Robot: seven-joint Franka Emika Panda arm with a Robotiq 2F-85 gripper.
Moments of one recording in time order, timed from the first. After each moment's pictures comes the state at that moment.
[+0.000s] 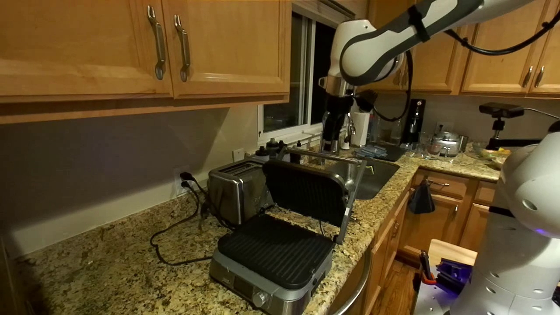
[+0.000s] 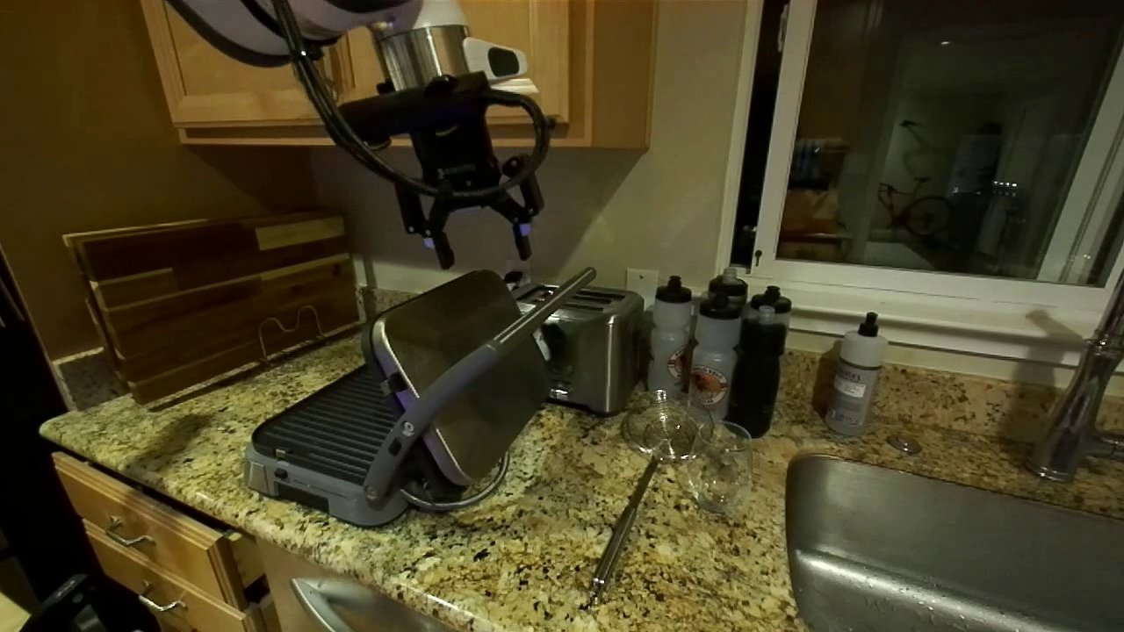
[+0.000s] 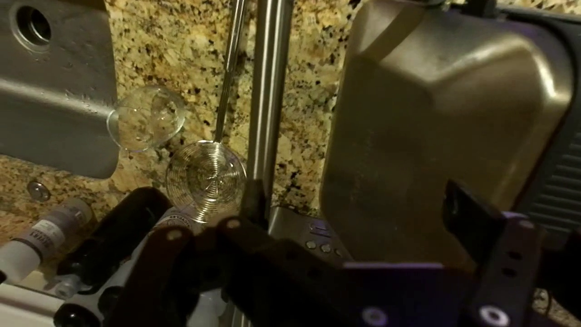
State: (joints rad) arm -0.07 -0.39 -0.18 -2.44 -0.22 2.27 -0.31
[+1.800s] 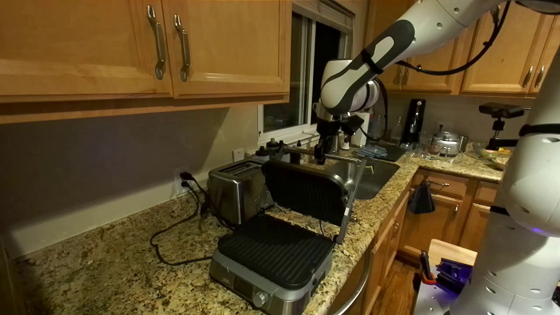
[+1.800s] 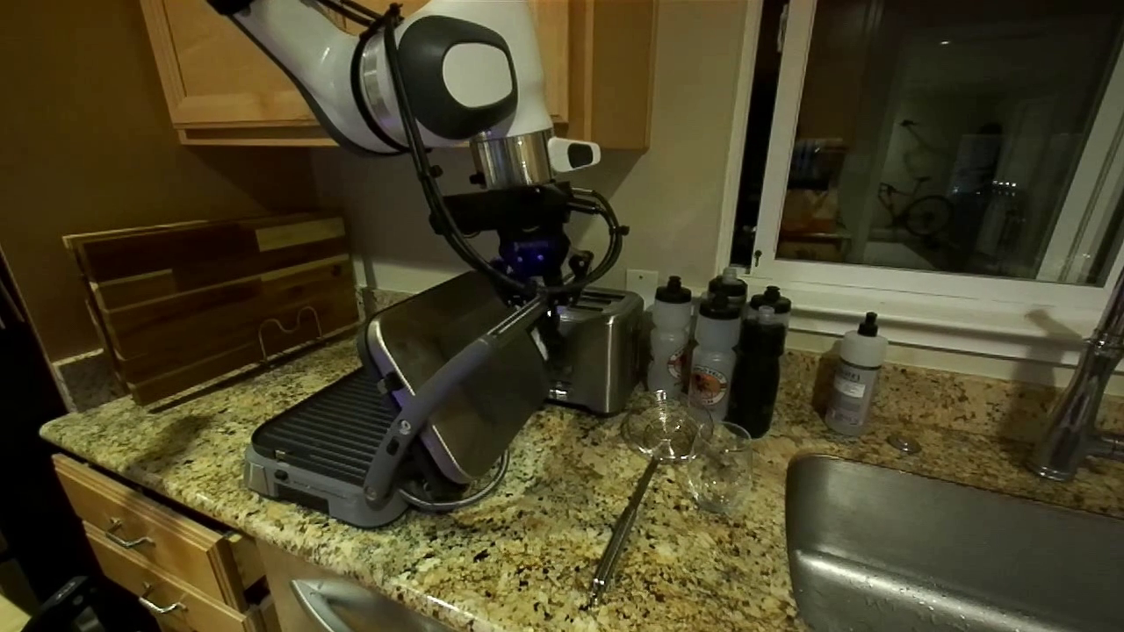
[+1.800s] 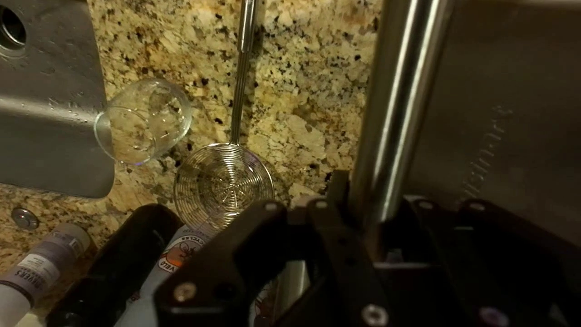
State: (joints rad) arm -0.13 -0.08 -0.21 -2.34 -0.11 2.49 -0.39
